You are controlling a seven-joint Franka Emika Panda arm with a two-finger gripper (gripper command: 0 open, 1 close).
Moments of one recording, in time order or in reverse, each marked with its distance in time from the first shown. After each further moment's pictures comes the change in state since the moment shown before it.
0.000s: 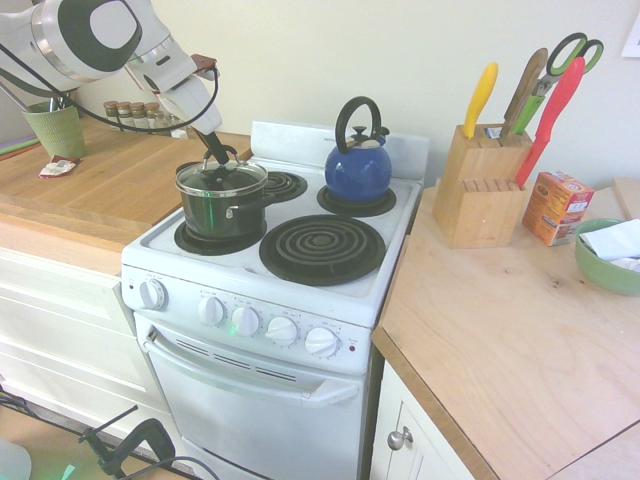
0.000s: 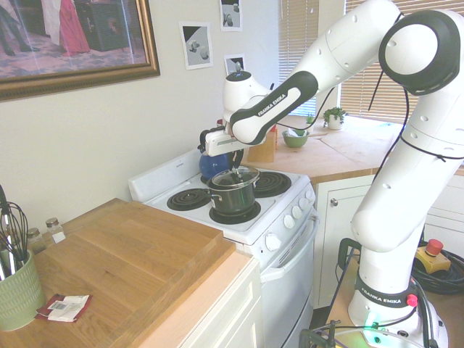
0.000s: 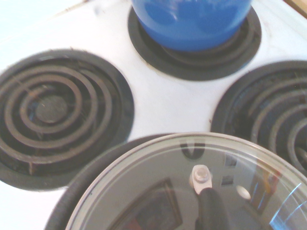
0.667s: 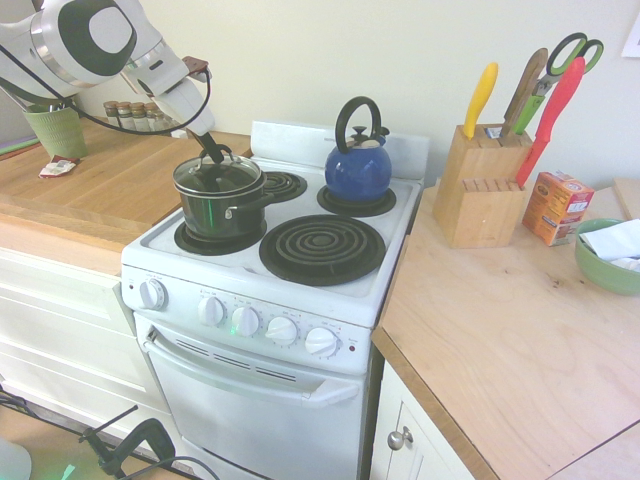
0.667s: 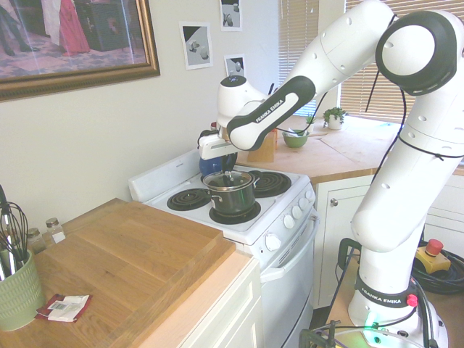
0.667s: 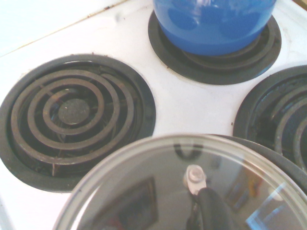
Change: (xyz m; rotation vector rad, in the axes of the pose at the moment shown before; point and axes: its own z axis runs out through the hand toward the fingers) arm -0.022 -0.007 0.006 0.019 0.015 -0.004
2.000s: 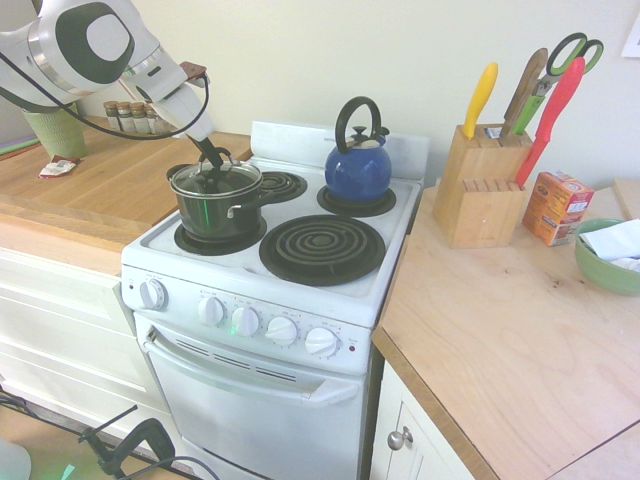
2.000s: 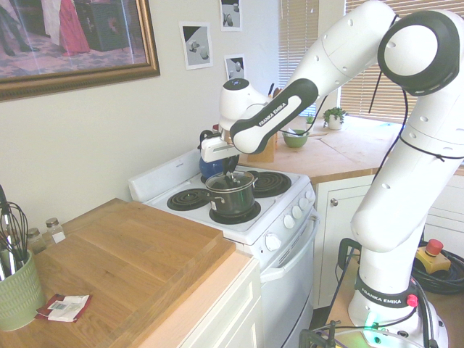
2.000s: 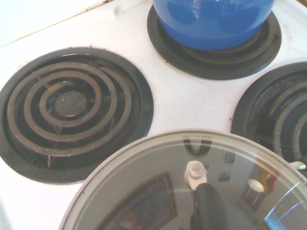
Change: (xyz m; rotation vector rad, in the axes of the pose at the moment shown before) arm 0.001 0.007 0.004 0.000 -0.013 -0.017
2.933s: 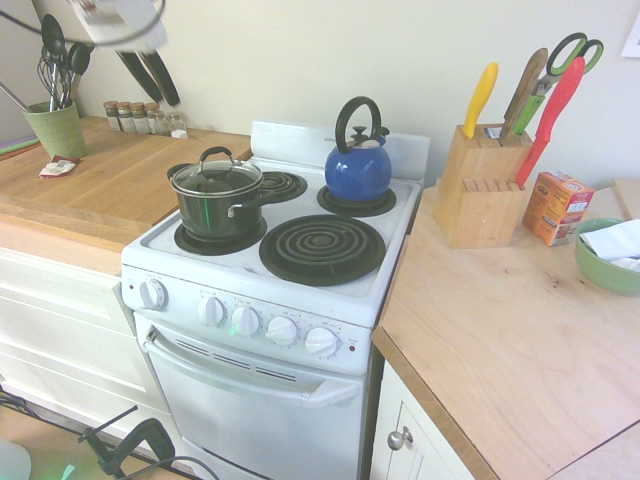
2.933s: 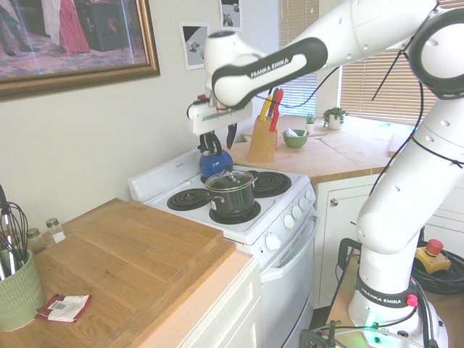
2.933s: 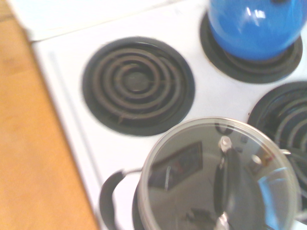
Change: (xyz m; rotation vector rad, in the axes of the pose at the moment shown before) arm -0.012 -0.040 -0.177 -0.052 -0.089 -0.220
